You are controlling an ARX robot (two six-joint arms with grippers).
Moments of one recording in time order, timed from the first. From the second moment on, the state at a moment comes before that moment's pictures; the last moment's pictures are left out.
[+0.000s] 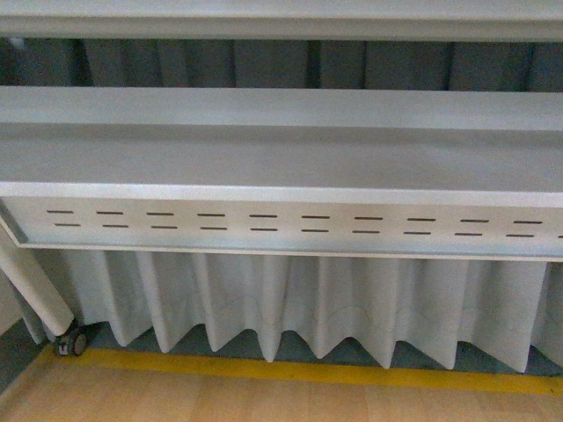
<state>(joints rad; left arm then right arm) 0.00 0.01 0.01 -0.01 0.00 0.00 -0.01 0.00 0.01 -0.01 0.00 -0.01</state>
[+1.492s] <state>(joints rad) 0.00 0.01 0.01 0.00 0.00 0.00 -0.01 0.00 0.01 0.00 0.00 -0.01</state>
